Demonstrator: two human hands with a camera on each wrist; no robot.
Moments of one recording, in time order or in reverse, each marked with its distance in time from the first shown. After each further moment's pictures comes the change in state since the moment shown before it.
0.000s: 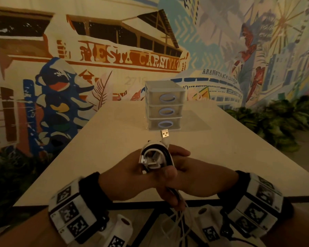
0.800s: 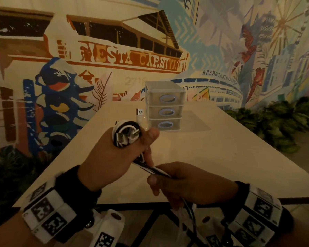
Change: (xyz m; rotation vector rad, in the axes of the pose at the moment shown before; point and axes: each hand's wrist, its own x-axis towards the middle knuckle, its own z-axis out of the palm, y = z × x) left_hand -0.001 0.024 -0.019 0.277 0.453 0.089; right_hand 0.003 0.020 0.010 0.069 0.118 0.085
